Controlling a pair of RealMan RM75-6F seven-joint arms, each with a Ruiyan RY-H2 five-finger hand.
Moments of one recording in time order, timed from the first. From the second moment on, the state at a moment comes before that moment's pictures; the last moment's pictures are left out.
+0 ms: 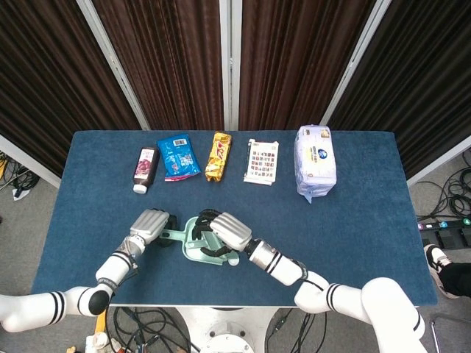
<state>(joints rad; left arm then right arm) -0.74 -1.51 -0.10 -1.49 0.91 0.78 0.29 0.93 -1.95 0.10 -0.98 -1.68 1.08 0.62</state>
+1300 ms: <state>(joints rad) -0.75 -1.51 -0.07 -1.52 0.91 0.78 0.27 0.83 -2.19 0.18 -0.93 -1.56 1.18 0.39</state>
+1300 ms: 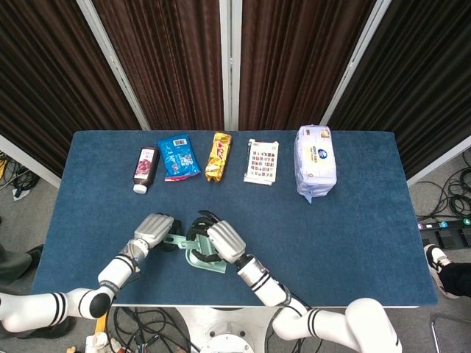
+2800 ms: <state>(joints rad) -0.70 -1.50 -0.11 -1.54 0.97 0.98 0.25 0.72 -1.52 0.00 -1.33 -1.40 0.88 -0.14</state>
